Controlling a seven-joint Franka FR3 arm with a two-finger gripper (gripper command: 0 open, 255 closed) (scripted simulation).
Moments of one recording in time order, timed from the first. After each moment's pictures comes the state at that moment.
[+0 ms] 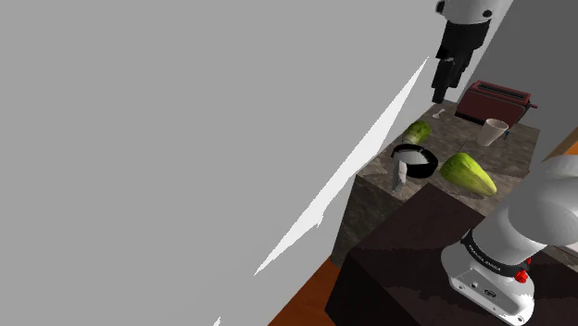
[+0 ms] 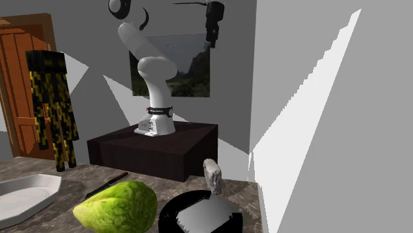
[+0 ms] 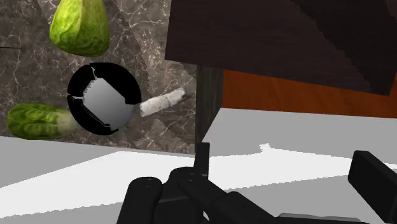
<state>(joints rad) -0.02 -0.76 0.03 -2.33 -0.11 1.46 -0.11</state>
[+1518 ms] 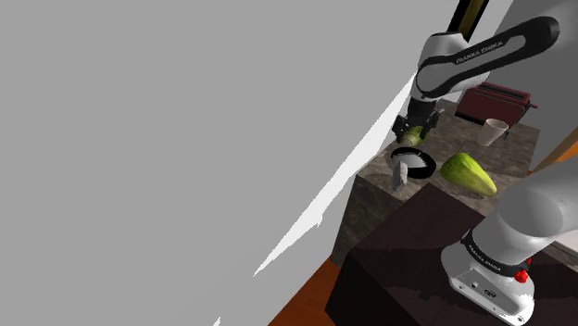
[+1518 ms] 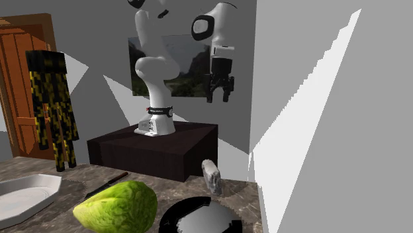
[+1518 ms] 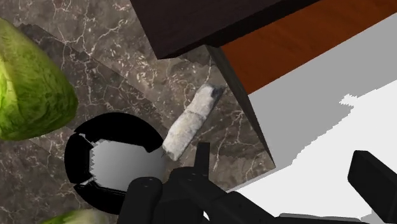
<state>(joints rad) -0.24 -0.33 -0.14 -2.62 -0.12 2.21 0.17</state>
